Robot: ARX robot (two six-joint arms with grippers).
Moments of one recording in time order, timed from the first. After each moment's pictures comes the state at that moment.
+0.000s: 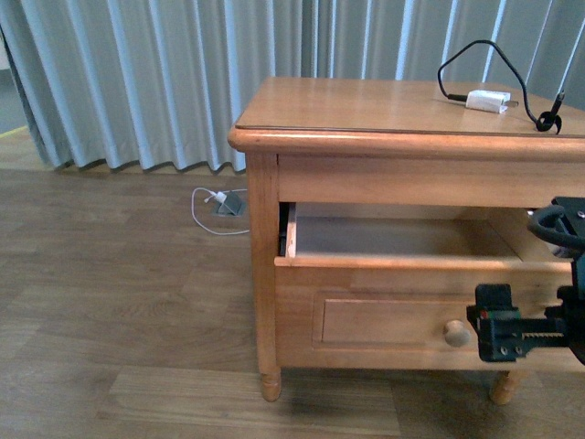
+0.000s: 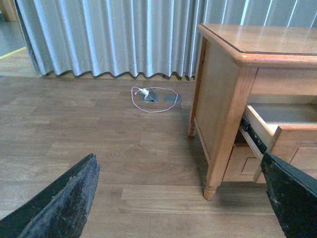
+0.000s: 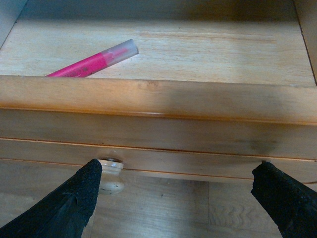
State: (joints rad) left arm 0.00 0.00 0.02 0.00 0.00 0.00; right arm 0.08 1.90 0.71 0.63 -0.05 0.05
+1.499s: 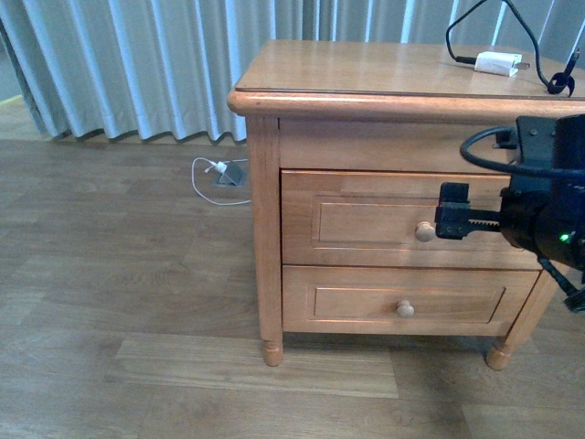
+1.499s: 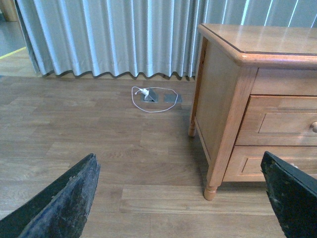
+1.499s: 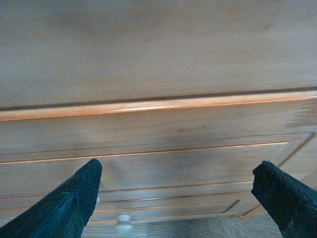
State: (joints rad) left arm 0.00 0.00 0.02 0.00 0.00 0.00; right arm 0.09 2.15 1.03 0.75 0.11 0.10
